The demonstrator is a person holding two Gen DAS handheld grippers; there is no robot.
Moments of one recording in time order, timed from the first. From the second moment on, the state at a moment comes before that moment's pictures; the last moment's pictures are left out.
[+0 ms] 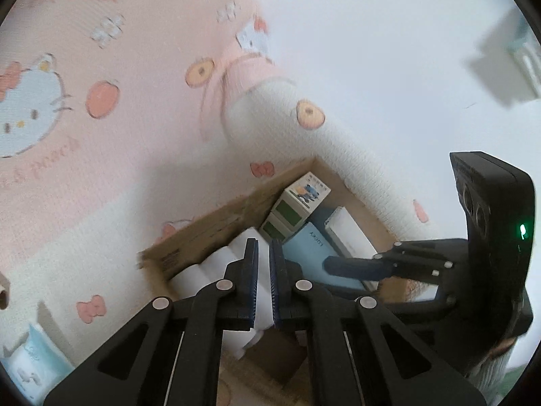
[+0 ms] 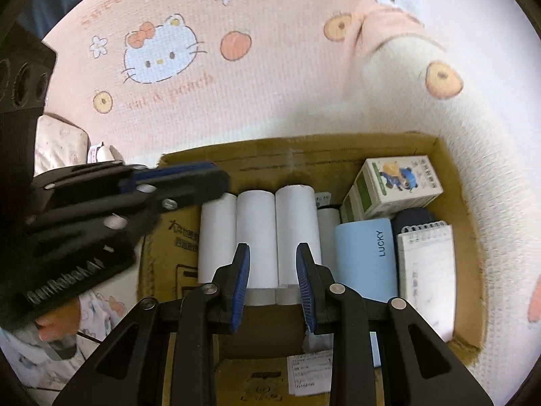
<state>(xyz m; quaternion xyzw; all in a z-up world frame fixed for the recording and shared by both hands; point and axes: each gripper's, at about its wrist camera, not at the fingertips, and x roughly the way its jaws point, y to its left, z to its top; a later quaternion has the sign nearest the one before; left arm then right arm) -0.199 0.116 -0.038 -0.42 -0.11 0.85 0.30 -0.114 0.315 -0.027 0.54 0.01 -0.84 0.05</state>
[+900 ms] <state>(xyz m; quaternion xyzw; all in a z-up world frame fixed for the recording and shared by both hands) -0.097 -0.151 -0.141 -0.36 -0.20 0.91 0.05 -0.121 0.066 -0.060 0.50 0.15 -0.84 0.16</state>
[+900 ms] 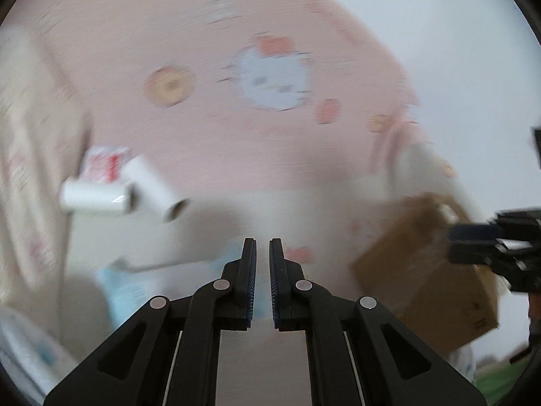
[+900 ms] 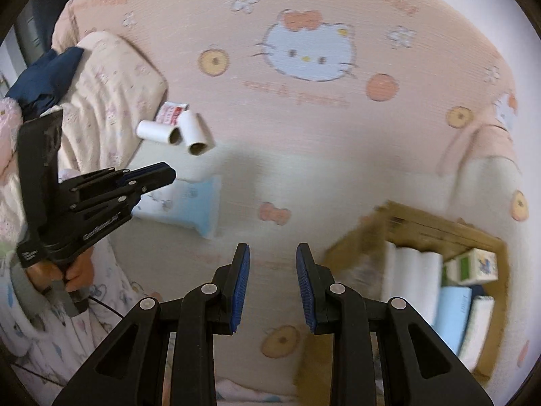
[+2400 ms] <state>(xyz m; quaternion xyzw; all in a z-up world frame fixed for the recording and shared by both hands) -0.217 -0.285 -0.245 -0.44 -0.50 0.74 -0.04 -0.276 -0.093 -0.213 0.49 0.14 -0.81 0.28</state>
